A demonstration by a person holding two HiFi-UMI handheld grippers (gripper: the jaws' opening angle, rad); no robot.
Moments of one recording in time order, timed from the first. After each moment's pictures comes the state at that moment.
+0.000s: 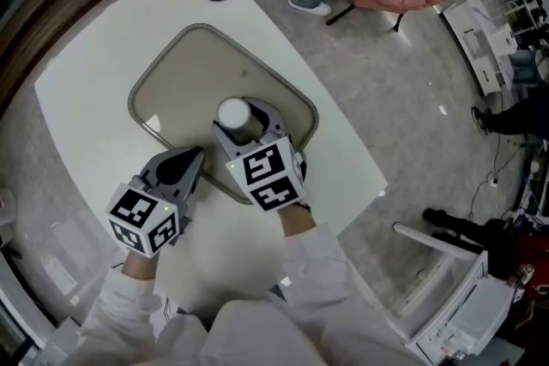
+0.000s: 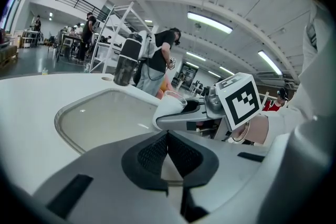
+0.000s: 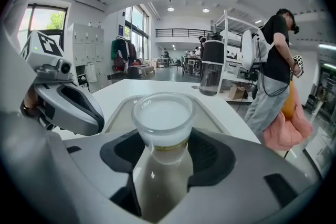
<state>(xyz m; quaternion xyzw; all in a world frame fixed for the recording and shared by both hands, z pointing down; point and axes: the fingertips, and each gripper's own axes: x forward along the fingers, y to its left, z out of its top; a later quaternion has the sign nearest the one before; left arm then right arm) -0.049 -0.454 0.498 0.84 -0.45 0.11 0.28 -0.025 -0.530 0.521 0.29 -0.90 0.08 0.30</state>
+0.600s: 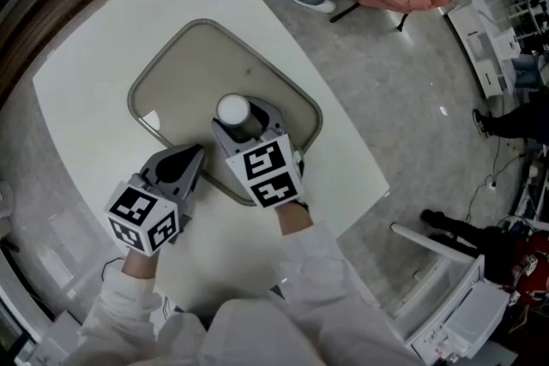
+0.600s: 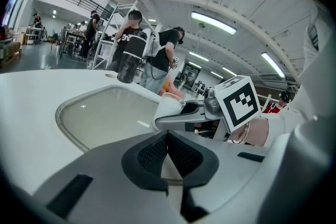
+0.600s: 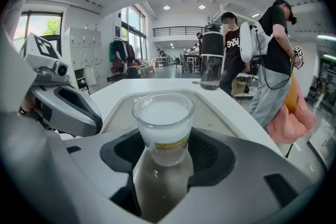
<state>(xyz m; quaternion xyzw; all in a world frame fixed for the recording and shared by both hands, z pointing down) -0.054 -0.455 0.507 0.83 -0.45 0.11 0.30 -0.032 -0.531 0.536 0.29 -0.90 0.10 0.30</state>
